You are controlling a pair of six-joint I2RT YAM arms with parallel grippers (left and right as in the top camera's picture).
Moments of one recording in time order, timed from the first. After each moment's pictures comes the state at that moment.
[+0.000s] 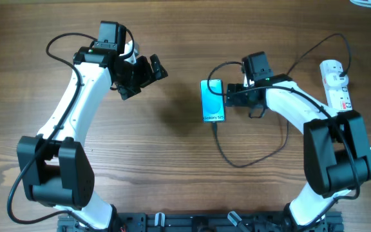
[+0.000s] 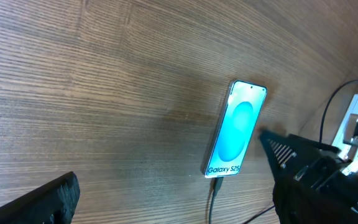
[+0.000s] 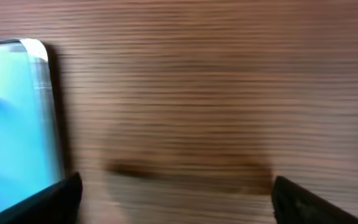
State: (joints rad) left arm -0.14 1.78 1.42 -0.88 0.41 -0.52; right arm 0.26 1.87 1.10 -0.47 0.04 0.28
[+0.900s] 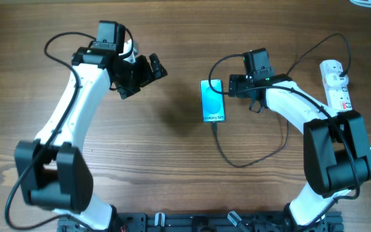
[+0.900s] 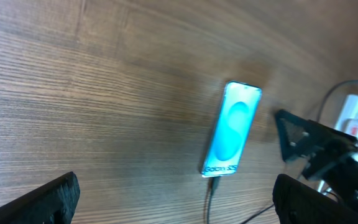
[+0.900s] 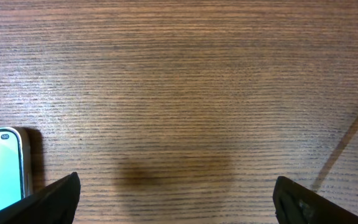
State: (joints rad) left arm -0.14 1.75 1.42 -0.88 0.41 -0.52; right arm 0.26 1.87 1.10 -0.33 0.16 0.26
